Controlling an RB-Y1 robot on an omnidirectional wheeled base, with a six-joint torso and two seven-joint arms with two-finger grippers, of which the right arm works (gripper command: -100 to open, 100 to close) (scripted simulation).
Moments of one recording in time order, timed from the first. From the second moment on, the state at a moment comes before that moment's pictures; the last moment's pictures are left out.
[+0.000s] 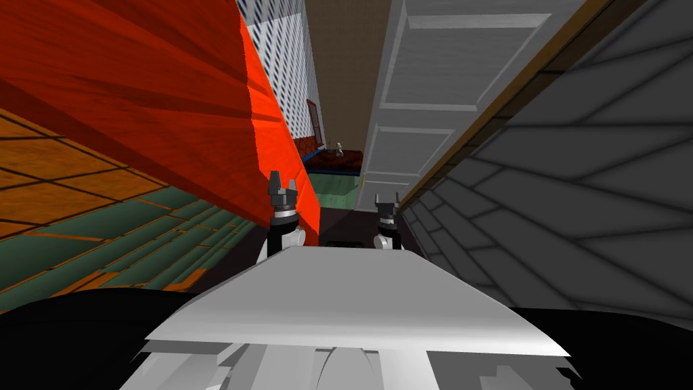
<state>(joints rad) 0.38 -0.16 0.24 -1.90 -0.33 -0.70 -0.50</state>
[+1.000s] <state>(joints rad) 0.36 -0.22 0.34 -1.72 -0.45 -0.76 -0.67</state>
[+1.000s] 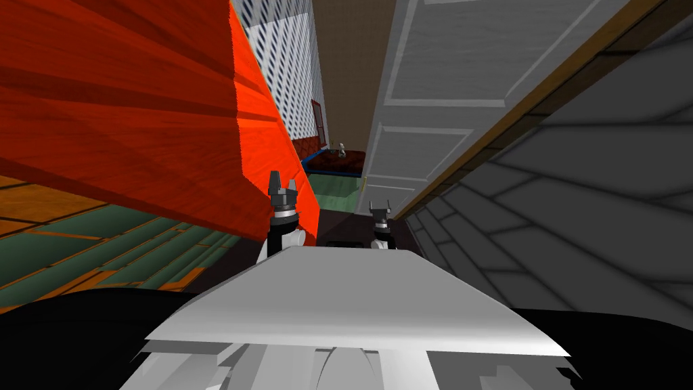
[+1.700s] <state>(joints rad) 0.33 -0.27 0.40 -1.58 -0.54 -0.80 -0.80</state>
